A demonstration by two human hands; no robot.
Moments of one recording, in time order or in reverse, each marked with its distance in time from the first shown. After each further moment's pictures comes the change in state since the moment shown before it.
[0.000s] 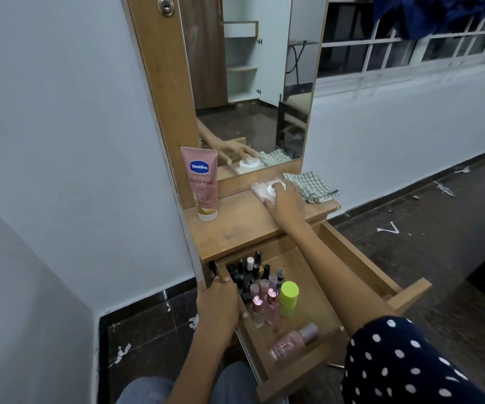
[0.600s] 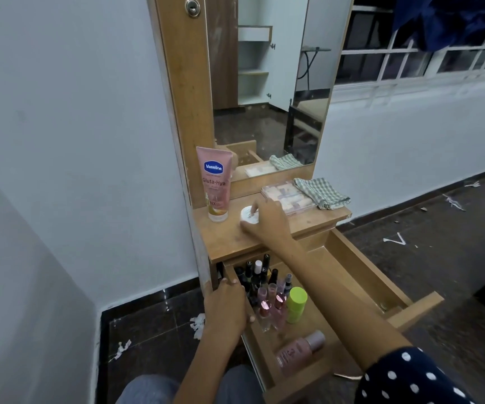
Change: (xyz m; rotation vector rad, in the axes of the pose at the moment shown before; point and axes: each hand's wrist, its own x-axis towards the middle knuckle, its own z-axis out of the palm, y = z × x) left_hand -0.002 -0.003 -0.002 -0.053 0.010 0.009; right_hand -0.032 -0.054 0.016 0.083 -0.106 -0.097
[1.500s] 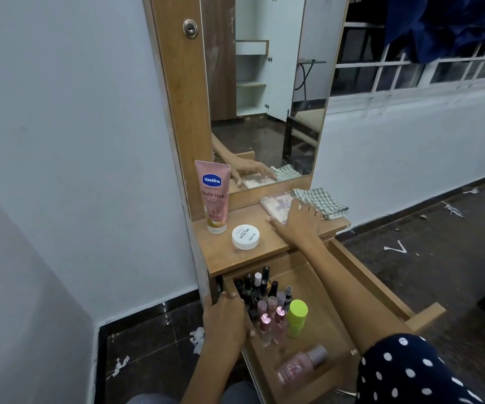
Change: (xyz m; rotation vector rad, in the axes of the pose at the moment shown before) left_hand -0.001 0.001 -0.001 0.009 0.029 0.015; right_hand 0.037 0.072 -0.013 -0.373 0.009 0.252
